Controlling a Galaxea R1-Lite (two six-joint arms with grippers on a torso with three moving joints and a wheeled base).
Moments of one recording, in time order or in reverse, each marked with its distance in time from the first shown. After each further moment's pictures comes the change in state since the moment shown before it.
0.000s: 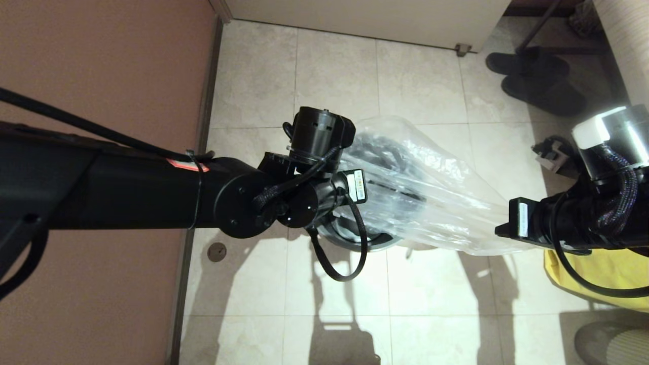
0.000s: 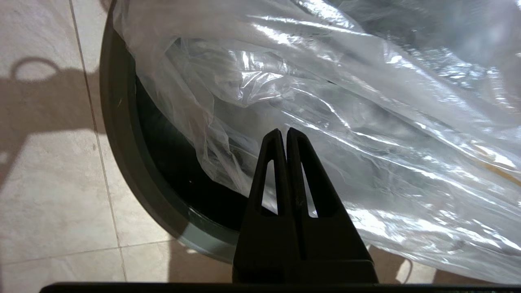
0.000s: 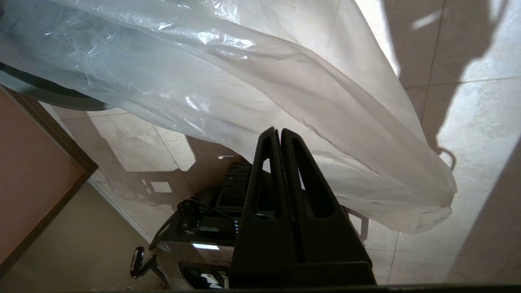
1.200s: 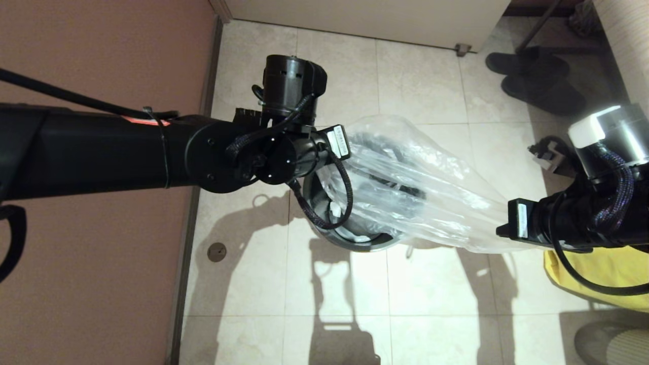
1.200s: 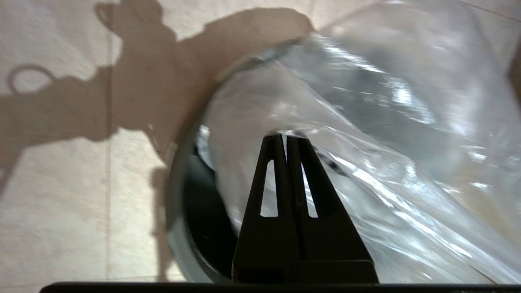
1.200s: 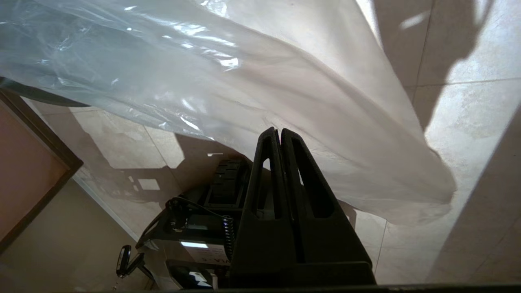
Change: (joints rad) left arm 0.080 -0.013 -0.170 0.069 -0.006 -0.044; right arm 0.001 0.010 -0.021 0.031 -0.016 -0.032
